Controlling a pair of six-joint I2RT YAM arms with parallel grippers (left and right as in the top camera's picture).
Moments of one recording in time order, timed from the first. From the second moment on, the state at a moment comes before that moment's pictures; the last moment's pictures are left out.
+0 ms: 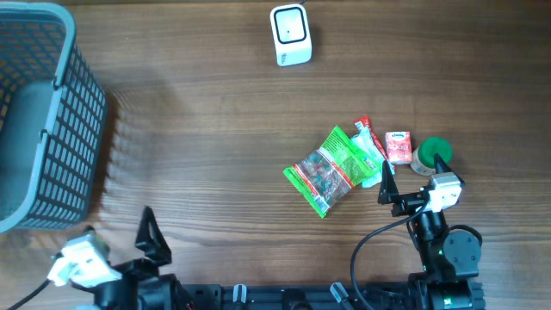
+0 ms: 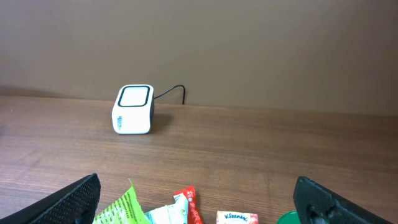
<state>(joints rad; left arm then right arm) 0.12 0.03 0.80 -1.04 -0.06 -0.27 0.07 0.02 0.01 0.00 -0.07 0.00</state>
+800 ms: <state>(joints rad) 0.07 0.01 0.45 0.08 0.03 -0.26 0.07 0.02 0.01 0.00 -0.07 0.00</state>
